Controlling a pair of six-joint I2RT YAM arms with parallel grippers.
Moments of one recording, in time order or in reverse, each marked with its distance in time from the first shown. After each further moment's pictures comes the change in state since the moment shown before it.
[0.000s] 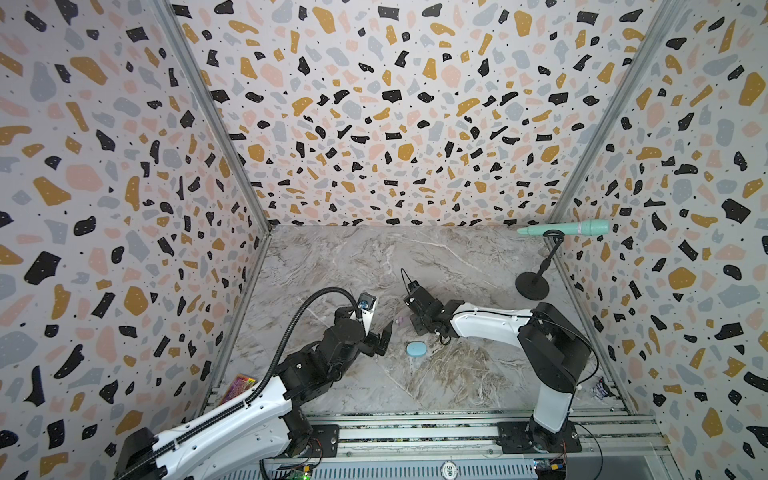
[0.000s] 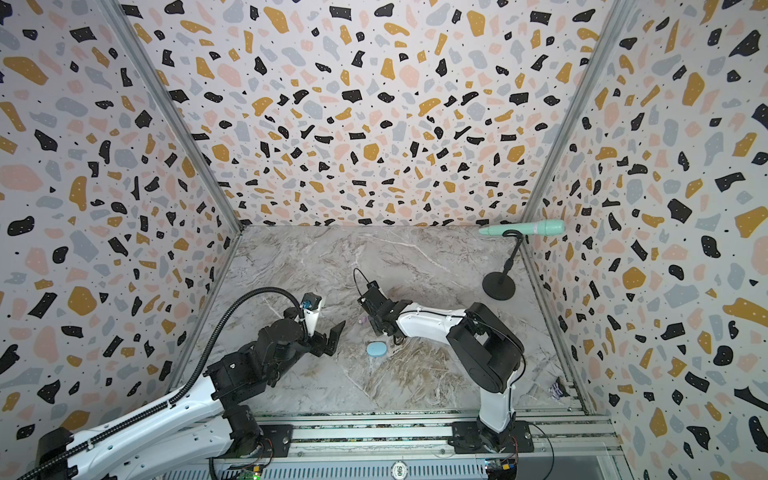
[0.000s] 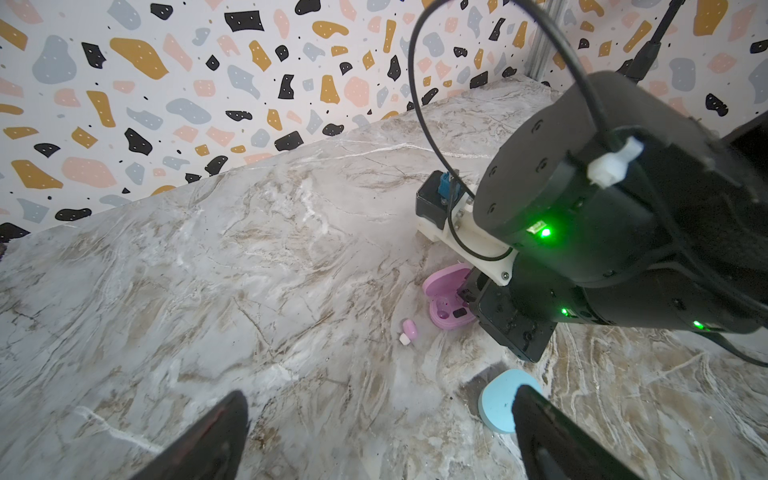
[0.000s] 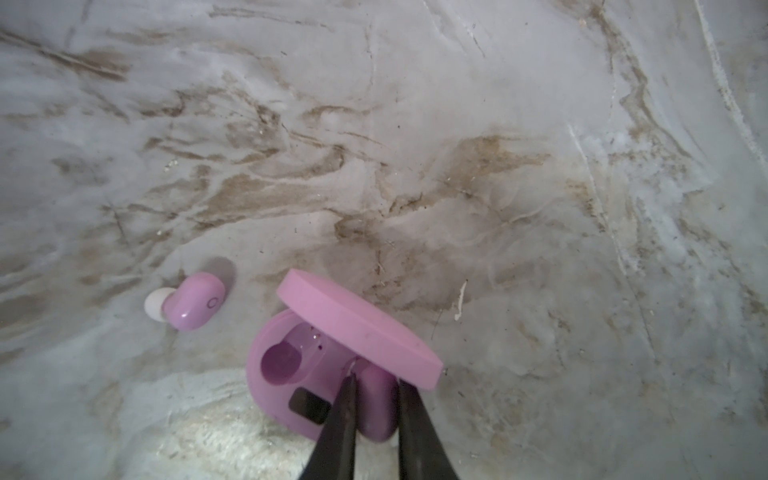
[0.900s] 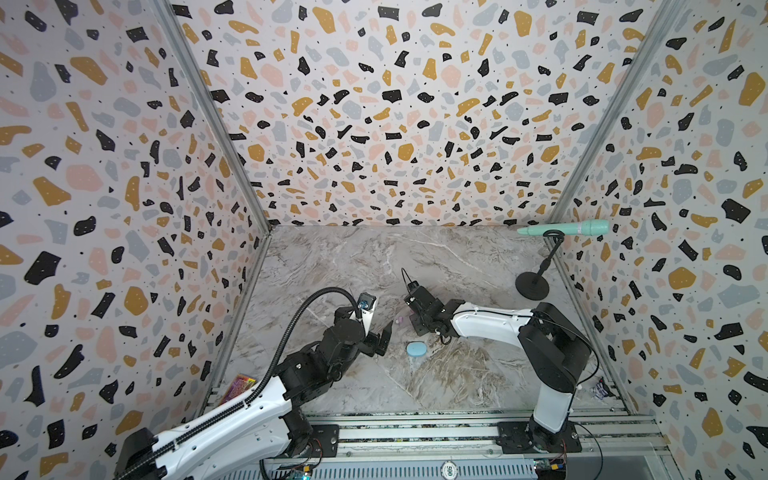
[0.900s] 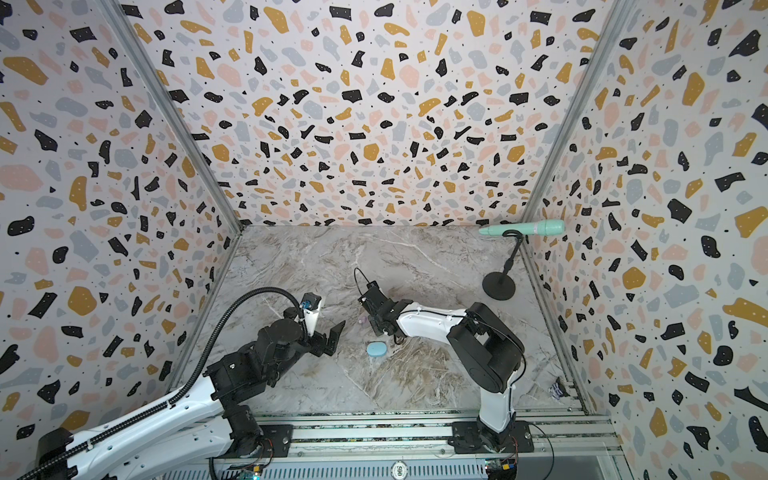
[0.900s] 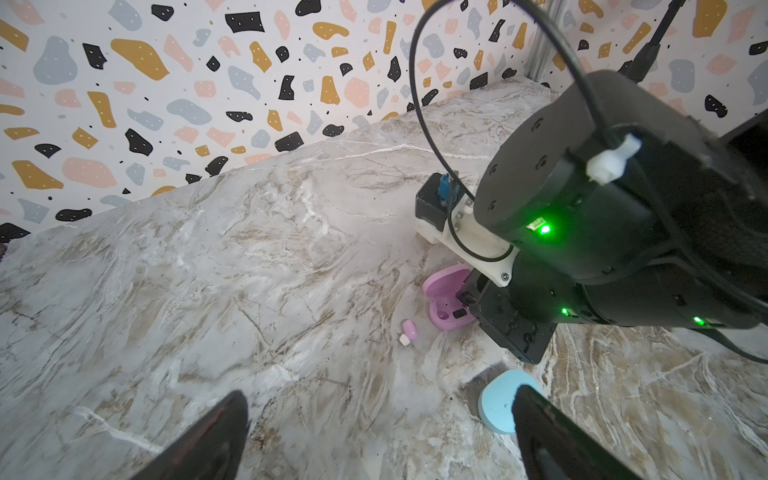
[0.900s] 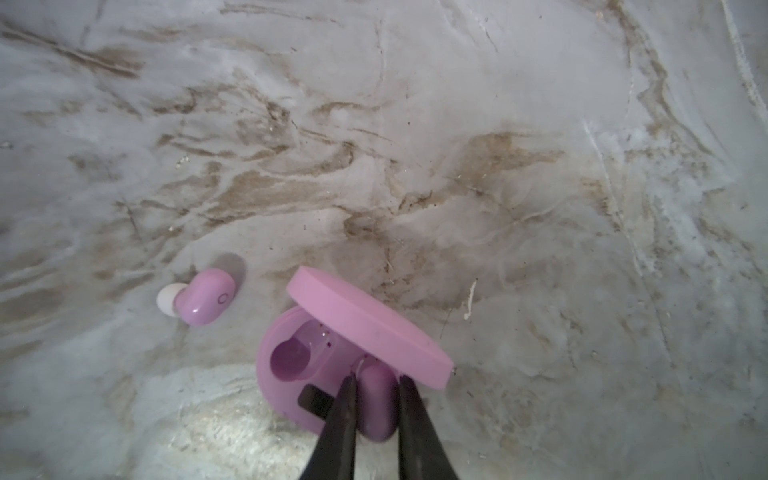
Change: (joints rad) left arm 0.000 -0.002 0.000 0.000 0.000 0.000; right arm -0.005 -0.002 0.000 -0.002 -0.027 0.000
